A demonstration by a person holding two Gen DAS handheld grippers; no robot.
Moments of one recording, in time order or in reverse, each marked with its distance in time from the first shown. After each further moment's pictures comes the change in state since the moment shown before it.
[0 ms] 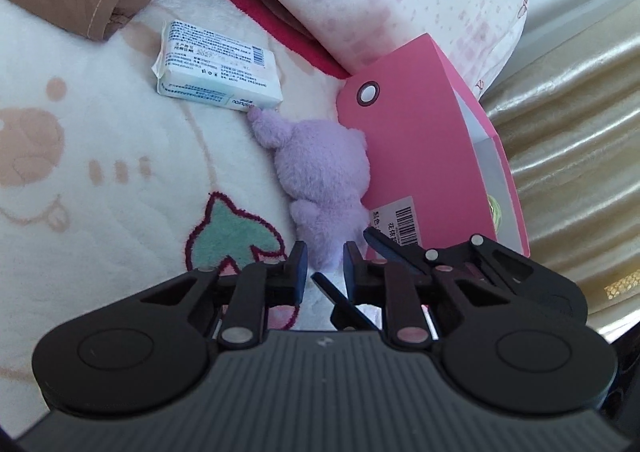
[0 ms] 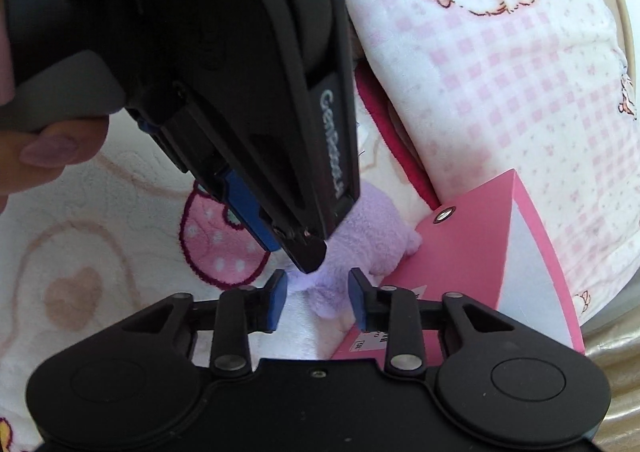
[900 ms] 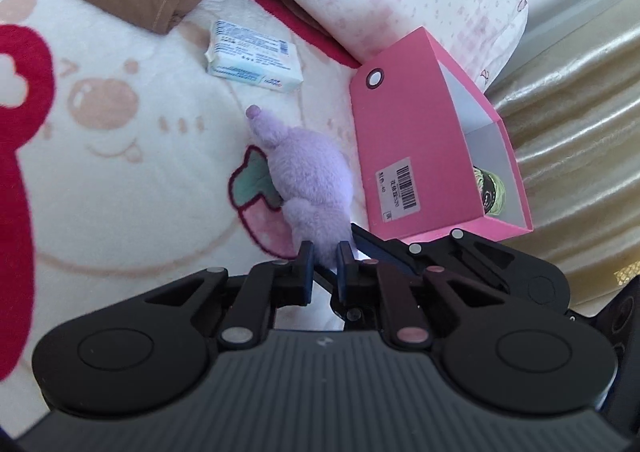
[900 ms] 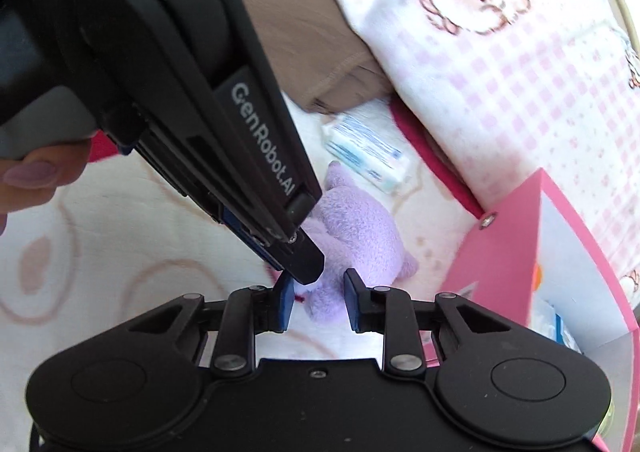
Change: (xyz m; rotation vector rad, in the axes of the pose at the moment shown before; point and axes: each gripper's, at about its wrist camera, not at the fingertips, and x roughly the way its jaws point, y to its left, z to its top) left arm -0.059 -0.008 -0.034 -0.028 0.006 0.099; right arm -0.031 -0.004 -0.019 0.119 -0.144 0.194
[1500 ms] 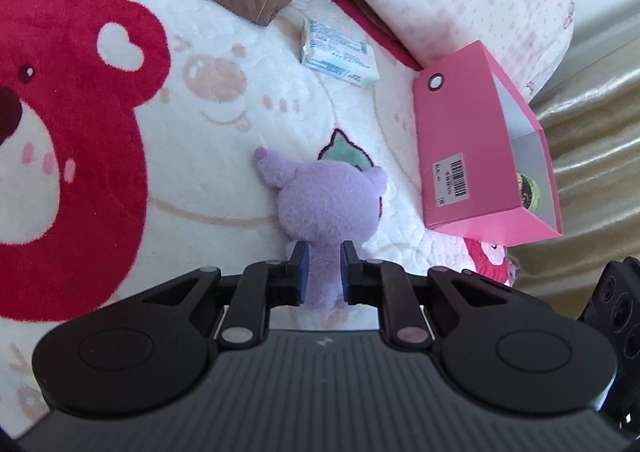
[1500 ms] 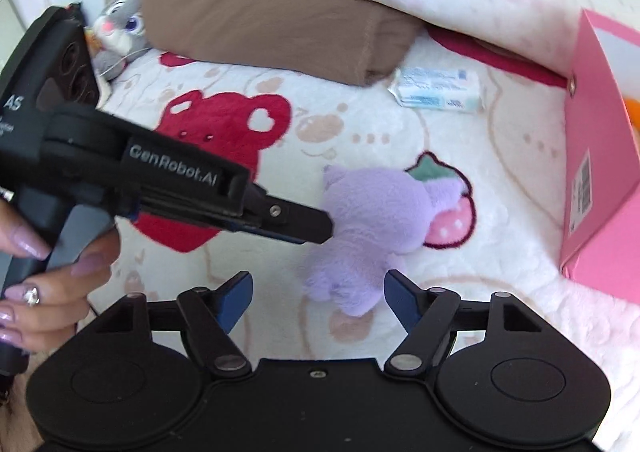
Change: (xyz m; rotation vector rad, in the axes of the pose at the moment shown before) left arm -0.034 0.029 -0.009 -0.079 0.017 0.125; right arm -0.016 0.014 -0.017 0.548 0.049 0.423
